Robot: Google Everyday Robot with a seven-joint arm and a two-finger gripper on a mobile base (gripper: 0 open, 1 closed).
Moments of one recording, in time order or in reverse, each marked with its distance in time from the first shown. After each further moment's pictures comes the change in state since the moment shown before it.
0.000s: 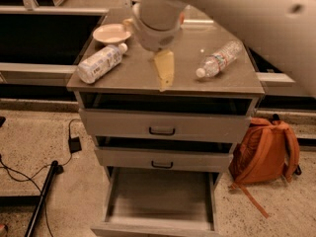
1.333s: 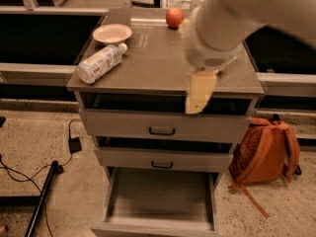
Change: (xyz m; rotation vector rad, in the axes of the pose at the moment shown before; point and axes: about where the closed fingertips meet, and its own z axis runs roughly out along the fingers) arm 0.037 0.088 -0.069 0.100 0.070 0.448
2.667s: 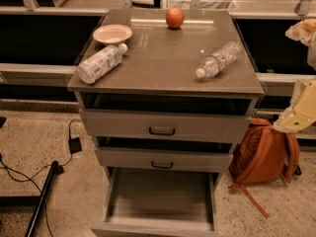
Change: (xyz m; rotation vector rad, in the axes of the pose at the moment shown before) arm 0.133 0.059 -0.097 -0.006 -0.022 0.358
